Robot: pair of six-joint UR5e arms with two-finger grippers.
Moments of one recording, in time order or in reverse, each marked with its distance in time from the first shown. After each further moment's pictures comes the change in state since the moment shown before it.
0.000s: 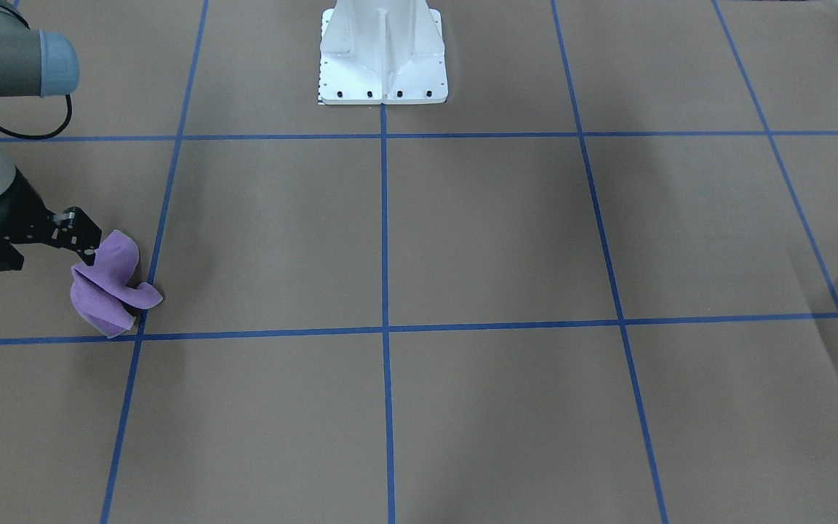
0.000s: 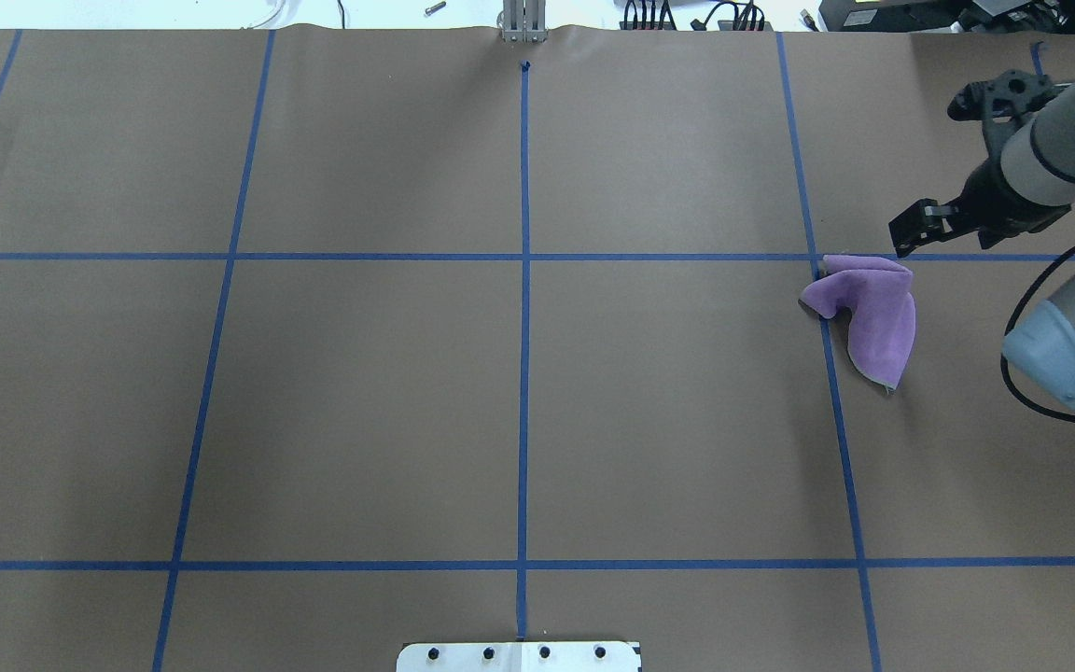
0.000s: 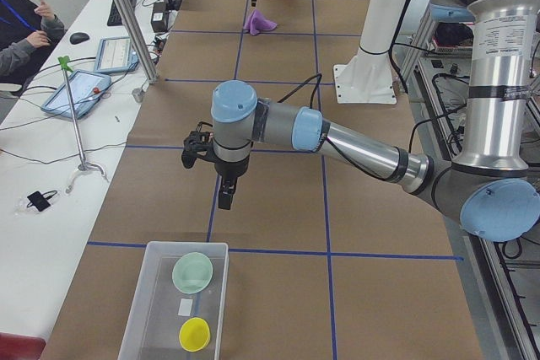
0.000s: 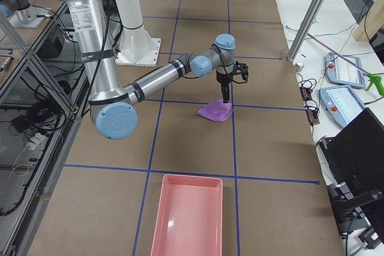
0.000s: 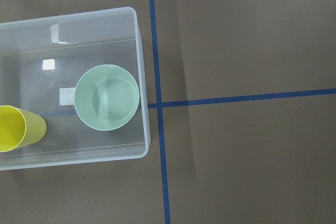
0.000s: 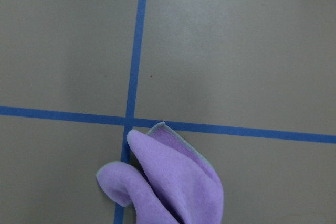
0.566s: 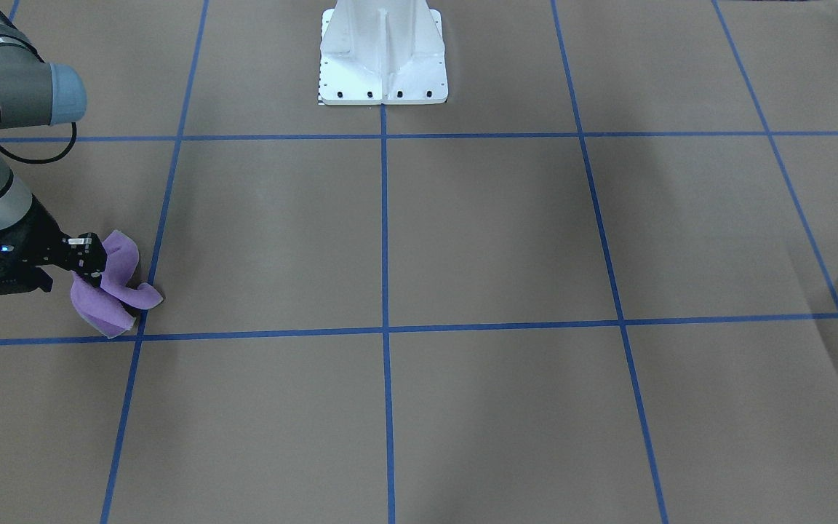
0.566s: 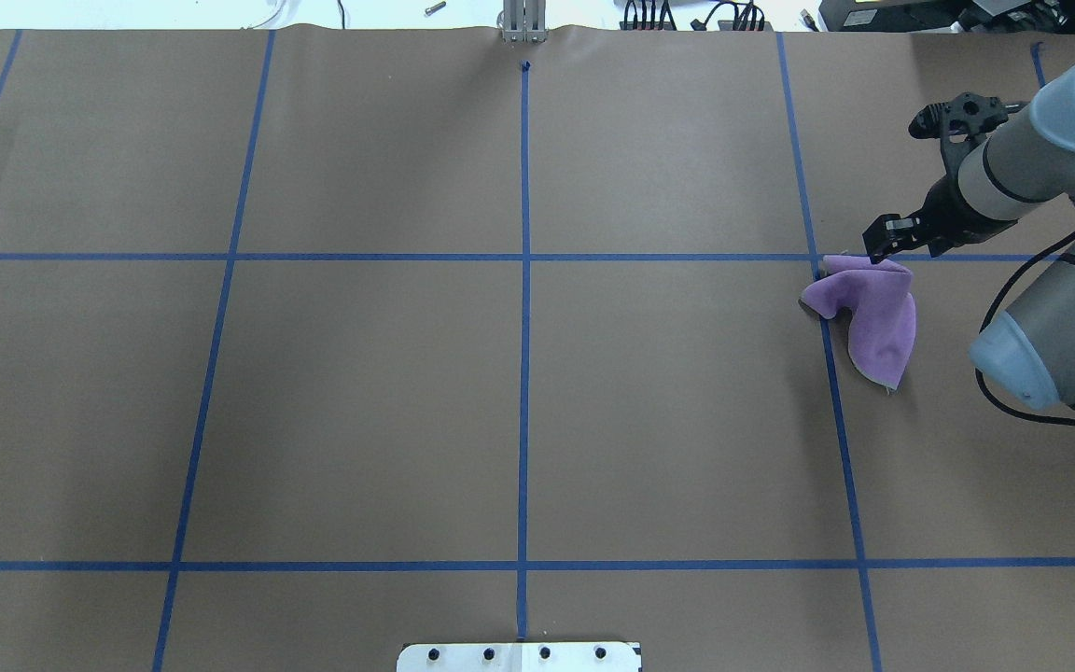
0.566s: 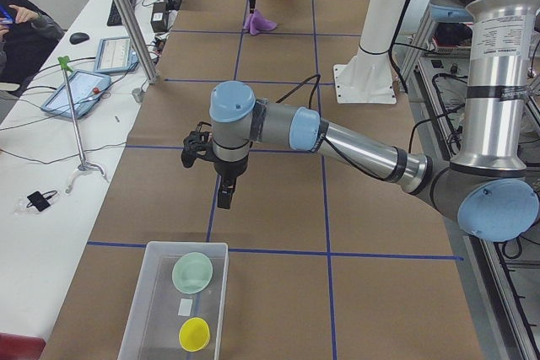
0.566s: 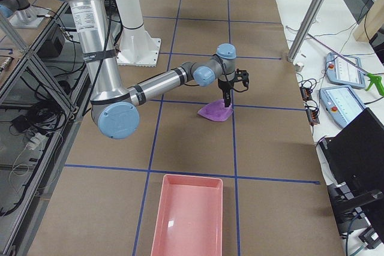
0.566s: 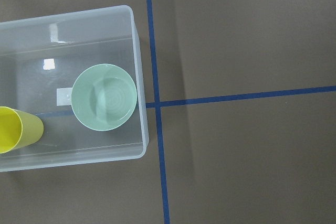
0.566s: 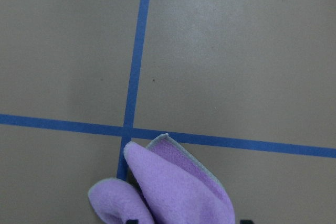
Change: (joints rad) left arm 0.016 -0.004 0.003 -0.002 0.002 -0.001; right arm -0.015 -0.006 -0.067 0.095 0.005 0.014
